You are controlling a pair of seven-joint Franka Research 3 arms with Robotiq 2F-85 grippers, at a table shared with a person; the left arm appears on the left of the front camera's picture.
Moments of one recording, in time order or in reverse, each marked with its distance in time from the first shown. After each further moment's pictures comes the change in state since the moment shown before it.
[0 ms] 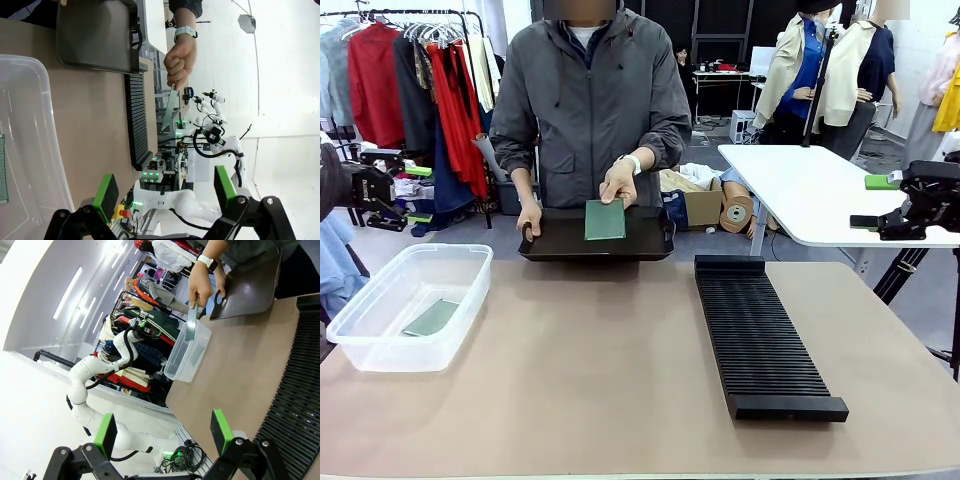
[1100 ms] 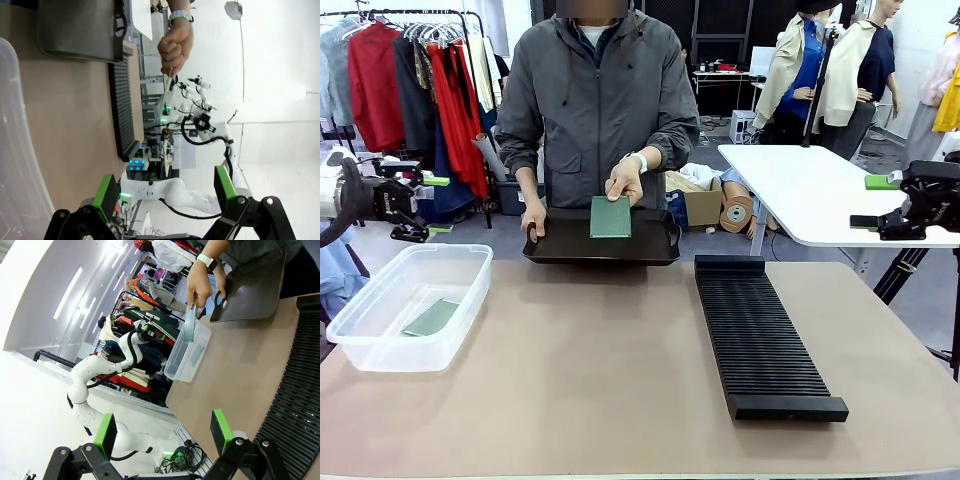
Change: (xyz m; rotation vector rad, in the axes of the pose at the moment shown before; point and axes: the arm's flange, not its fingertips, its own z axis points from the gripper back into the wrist) left arm -0.015 0.021 -0.045 -0.095 0.088 0.013; right arm 0.000 0.000 0.000 0.000 0.000 0.000
